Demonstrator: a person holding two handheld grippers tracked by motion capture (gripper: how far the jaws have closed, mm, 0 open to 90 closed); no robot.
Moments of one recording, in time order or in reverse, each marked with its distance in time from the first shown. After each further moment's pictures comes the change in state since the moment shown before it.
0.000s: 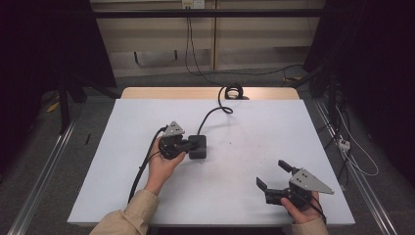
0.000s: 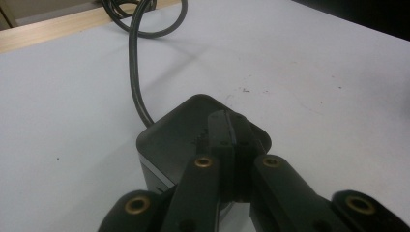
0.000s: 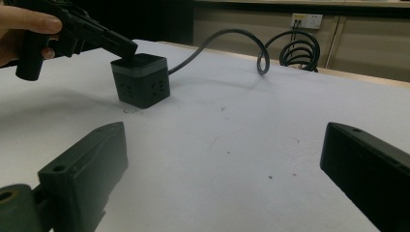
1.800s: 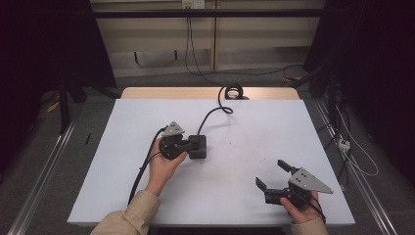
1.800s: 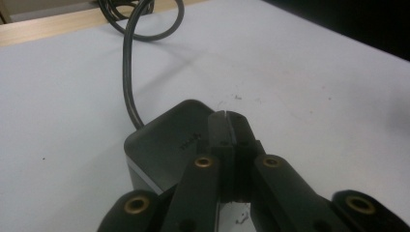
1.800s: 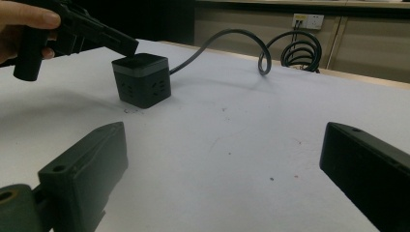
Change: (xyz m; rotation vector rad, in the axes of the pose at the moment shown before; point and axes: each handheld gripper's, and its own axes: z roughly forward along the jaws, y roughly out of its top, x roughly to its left) left arm -0.003 0.002 -0.003 -0.041 -0.024 -0.076; right arm 0.000 0.000 0.001 0.003 0.003 -0.007
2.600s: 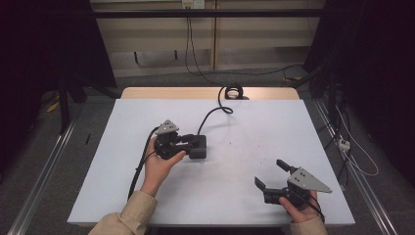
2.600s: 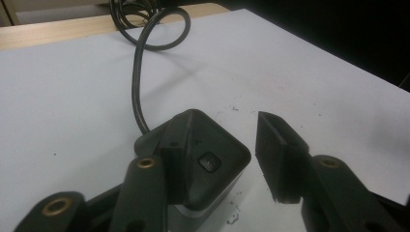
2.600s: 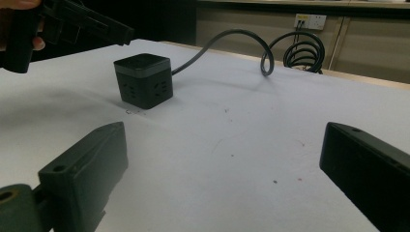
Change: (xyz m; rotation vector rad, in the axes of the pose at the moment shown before) left arm 0.000 0.005 -0.015 -0.022 0.001 -0.046; right arm 0.001 0.001 0.003 -0.003 0.008 -0.007
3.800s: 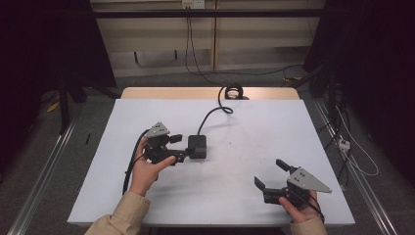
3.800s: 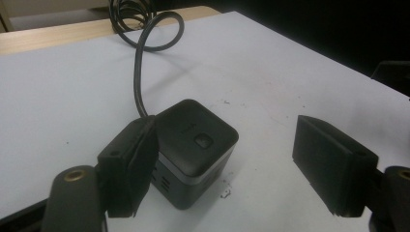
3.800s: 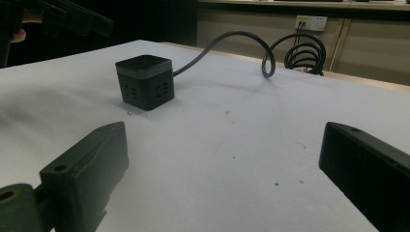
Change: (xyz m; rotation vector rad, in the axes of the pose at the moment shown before) left arm 0.002 -0.005 -0.027 -0.003 -0.027 0.010; right arm 0.001 0.001 0.000 -0.003 0.001 0.001
